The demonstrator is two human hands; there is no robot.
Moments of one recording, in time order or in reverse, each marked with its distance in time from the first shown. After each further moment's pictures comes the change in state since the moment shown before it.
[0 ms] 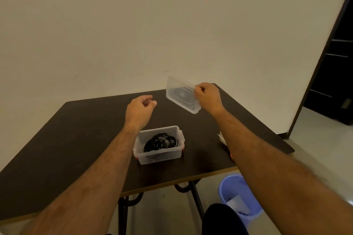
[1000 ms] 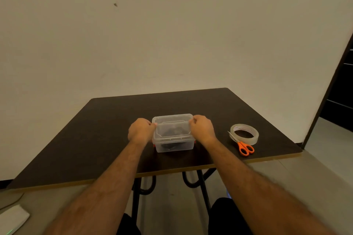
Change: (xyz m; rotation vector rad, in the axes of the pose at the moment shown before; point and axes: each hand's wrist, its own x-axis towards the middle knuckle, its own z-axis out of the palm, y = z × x) left_hand -0.058 -0.045 -0.029 0.347 -0.081 -0.370; right_hand -0.108 -0.009 0.051 -0.032 -0.298 0.133
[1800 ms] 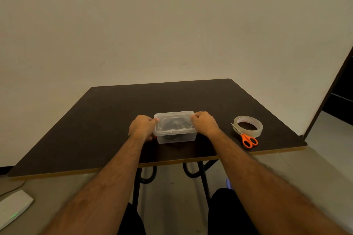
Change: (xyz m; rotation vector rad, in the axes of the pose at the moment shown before) left_hand 0.003 -0.016 0.014 -0.139 -0.110 -0.105; right_hand 0.004 0.007 0.004 -0.083 -0.186 0.151
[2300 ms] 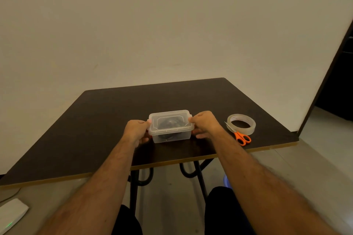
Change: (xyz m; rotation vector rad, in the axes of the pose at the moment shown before) left_hand -0.005 -0.002 0.001 -0.388 -0.089 -0.142; right_hand -0.005 0.004 -0.015 0.401 -0.021 0.241
